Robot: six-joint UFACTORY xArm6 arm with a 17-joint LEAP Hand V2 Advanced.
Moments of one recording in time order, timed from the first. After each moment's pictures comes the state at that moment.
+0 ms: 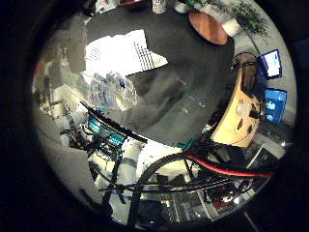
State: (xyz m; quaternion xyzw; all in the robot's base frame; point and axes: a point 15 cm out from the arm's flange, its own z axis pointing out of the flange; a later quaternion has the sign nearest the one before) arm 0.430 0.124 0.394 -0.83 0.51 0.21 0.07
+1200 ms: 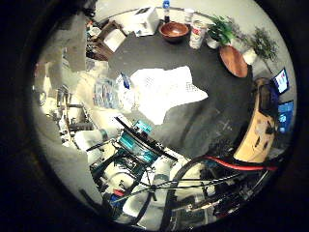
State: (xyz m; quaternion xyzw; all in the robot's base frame) arm 0.365 0.283 0.540 -0.83 0.39 0.26 0.29
